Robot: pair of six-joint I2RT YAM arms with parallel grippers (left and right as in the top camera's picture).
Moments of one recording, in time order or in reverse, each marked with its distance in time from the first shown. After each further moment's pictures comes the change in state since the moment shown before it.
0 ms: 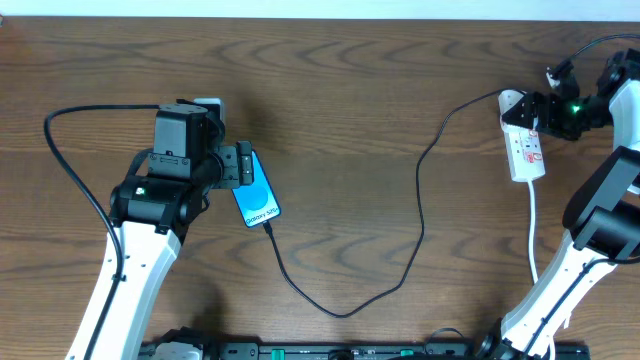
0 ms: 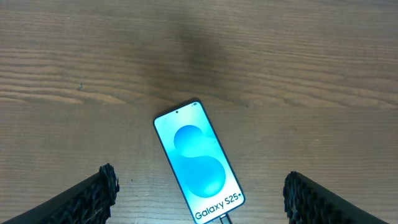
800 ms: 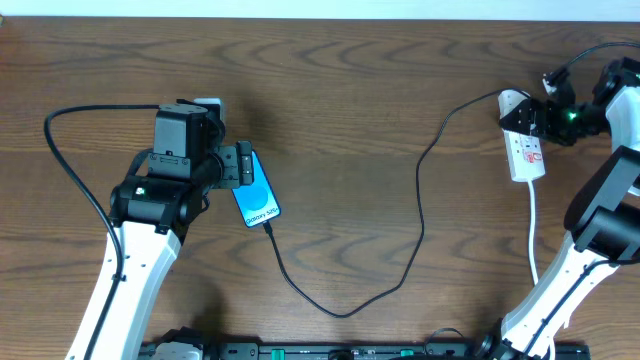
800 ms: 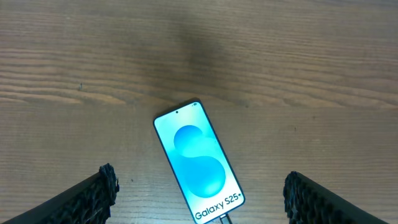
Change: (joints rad) left arm 0.000 0.000 0.000 0.000 0.000 0.000; right arm -0.007 -0.012 -0.082 0.042 -0.034 -0.018
